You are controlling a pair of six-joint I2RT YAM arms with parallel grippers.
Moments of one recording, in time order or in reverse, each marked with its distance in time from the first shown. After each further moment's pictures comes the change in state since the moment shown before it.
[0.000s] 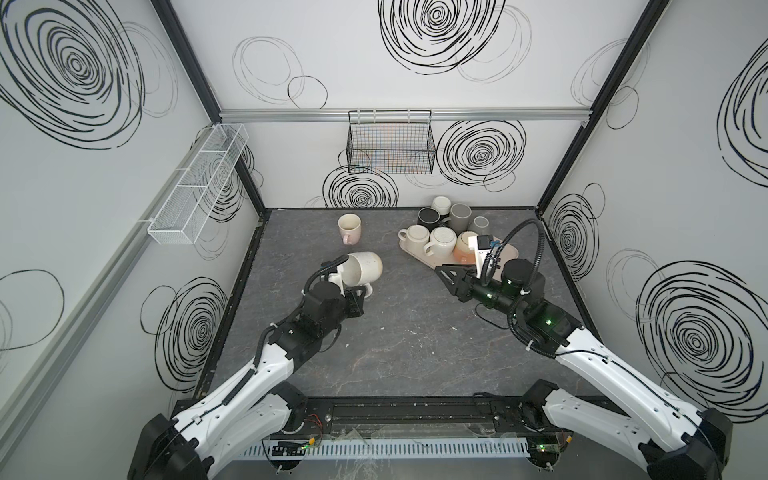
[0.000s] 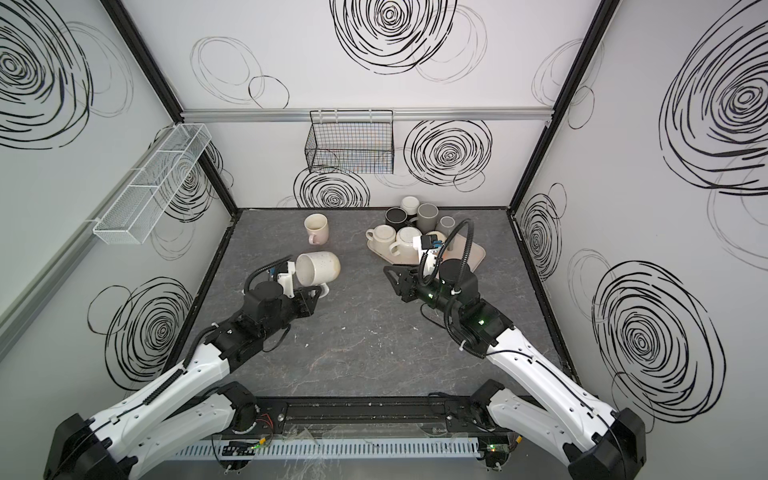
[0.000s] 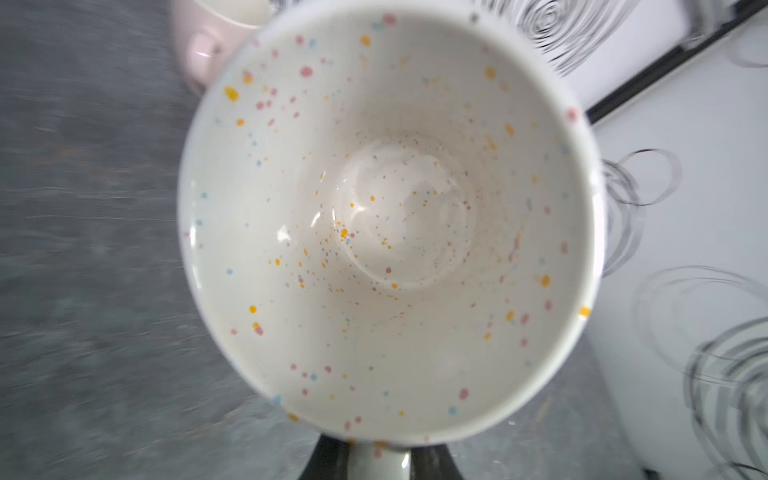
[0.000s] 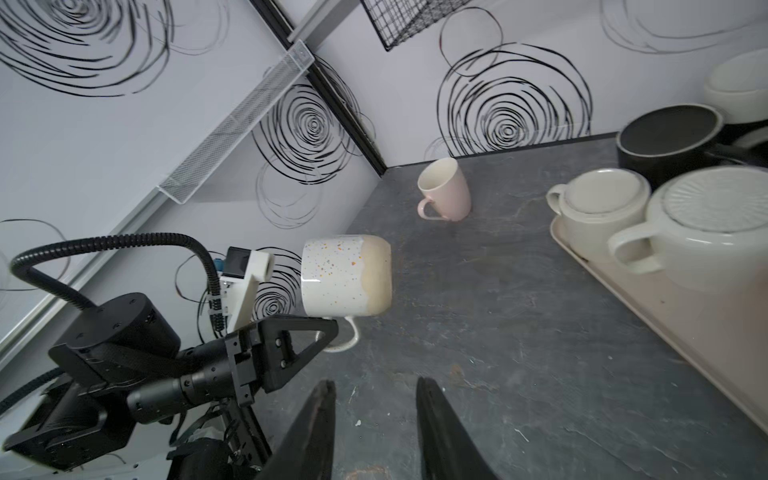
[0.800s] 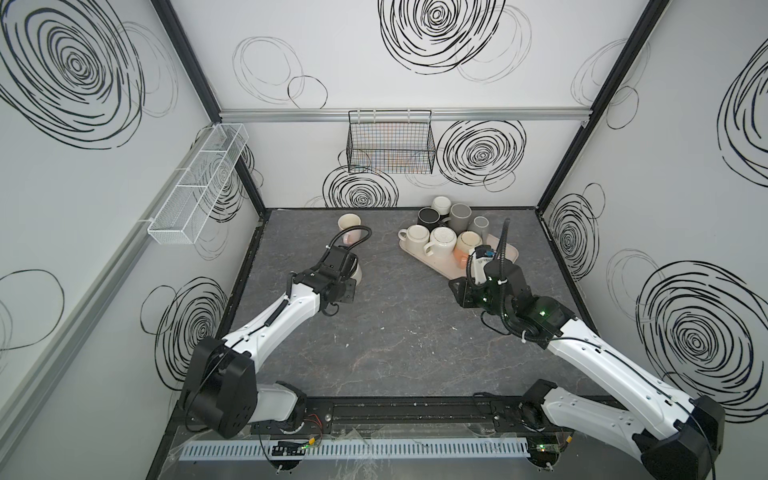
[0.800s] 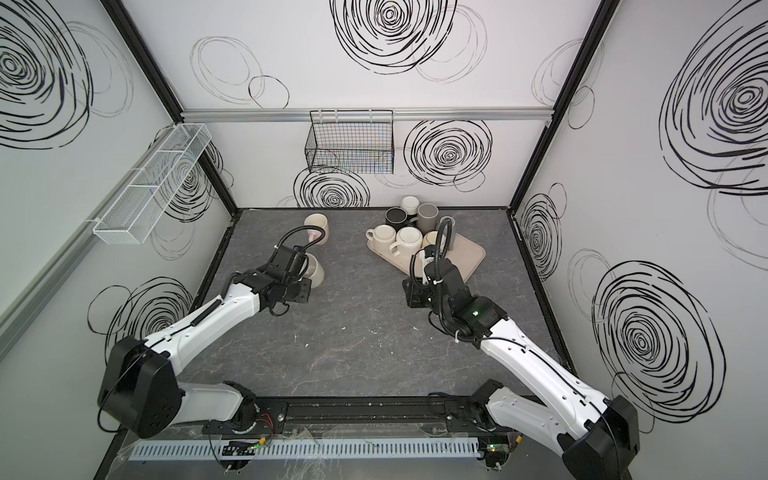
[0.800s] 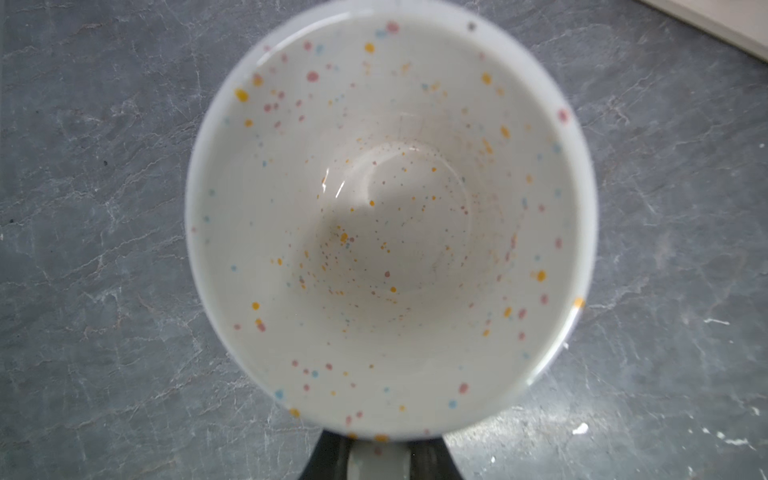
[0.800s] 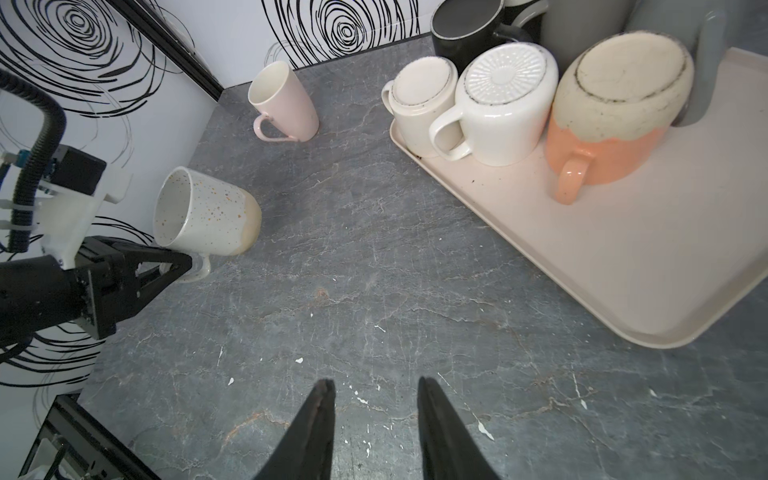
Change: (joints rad) left arm 0.108 0.505 0.404 -0.425 -0.182 0.438; right arm 0.004 0.072 0.052 -0.364 0.235 -0.028
